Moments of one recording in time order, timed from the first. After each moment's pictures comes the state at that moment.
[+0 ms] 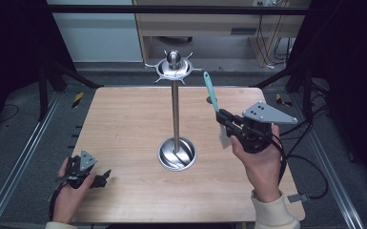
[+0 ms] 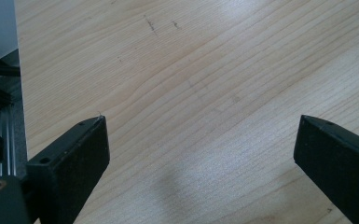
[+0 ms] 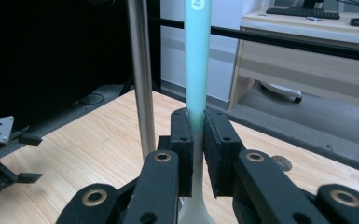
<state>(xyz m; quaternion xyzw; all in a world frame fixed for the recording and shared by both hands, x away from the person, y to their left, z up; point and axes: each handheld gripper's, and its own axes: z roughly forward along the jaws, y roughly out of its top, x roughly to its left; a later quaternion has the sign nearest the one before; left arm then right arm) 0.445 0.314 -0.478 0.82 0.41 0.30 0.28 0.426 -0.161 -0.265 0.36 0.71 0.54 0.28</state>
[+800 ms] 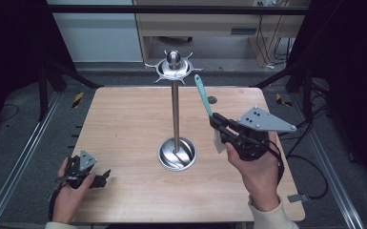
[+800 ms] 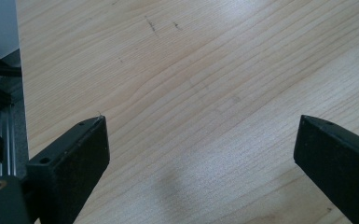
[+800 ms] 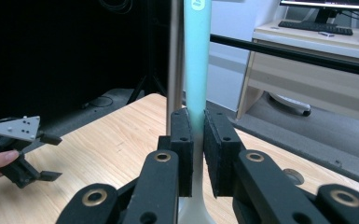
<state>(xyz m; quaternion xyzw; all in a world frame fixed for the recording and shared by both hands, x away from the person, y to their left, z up) 0.445 0.315 -0.478 0.81 0.41 0.30 0.28 0.404 -0.147 -0.255 0.33 0.71 0.55 0.29</state>
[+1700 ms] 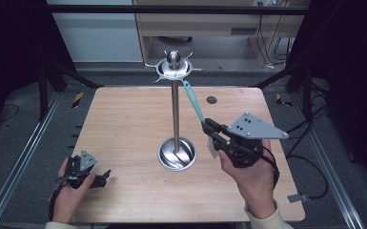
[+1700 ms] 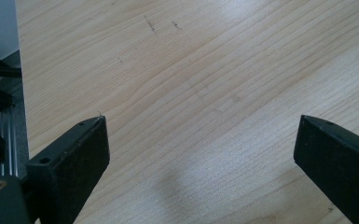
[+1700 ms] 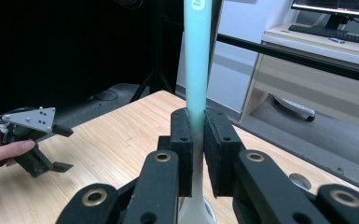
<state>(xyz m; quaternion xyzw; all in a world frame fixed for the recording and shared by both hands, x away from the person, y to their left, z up) 0.445 0.314 -0.478 0.82 0.41 0.30 0.27 0.392 -0.131 -0.254 0.31 0.73 0.54 0.29</state>
